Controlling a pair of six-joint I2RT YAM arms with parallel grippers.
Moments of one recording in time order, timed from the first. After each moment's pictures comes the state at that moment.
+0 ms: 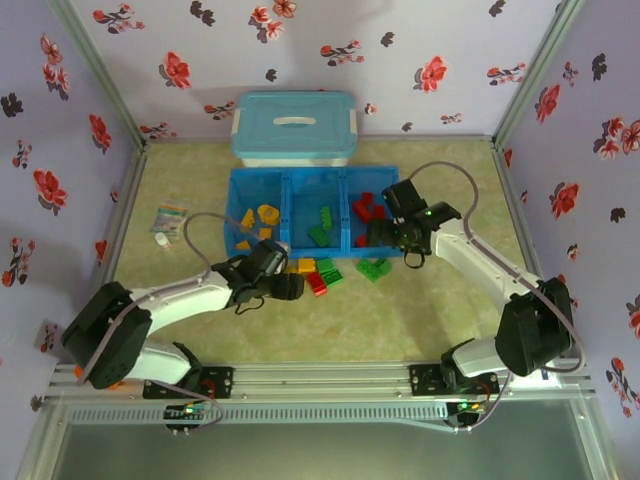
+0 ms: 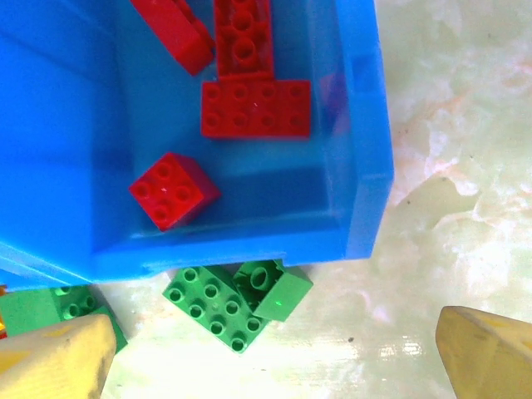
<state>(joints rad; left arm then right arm) -0.81 1.39 0.65 -0.26 -0.04 -0.54 0.49 1.40 1.09 -0.83 0.10 0.56</state>
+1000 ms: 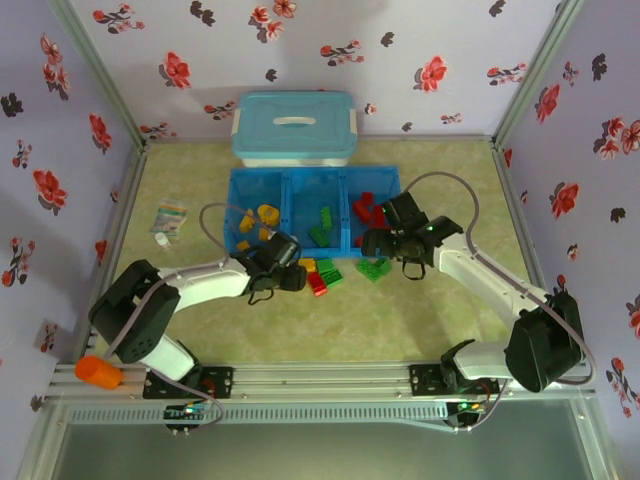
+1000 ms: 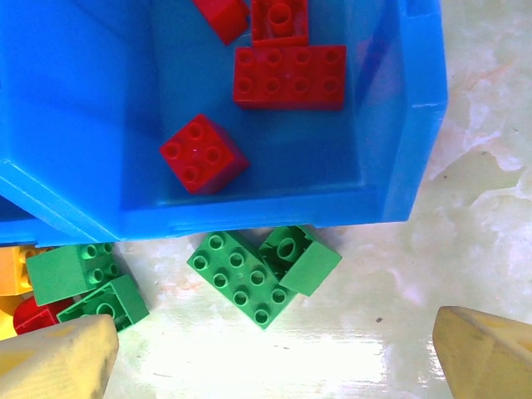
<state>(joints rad) -0.81 1.50 0.72 -0.27 -0.12 -0.55 0.56 1.32 1.00 -0.76 0.08 0.59</state>
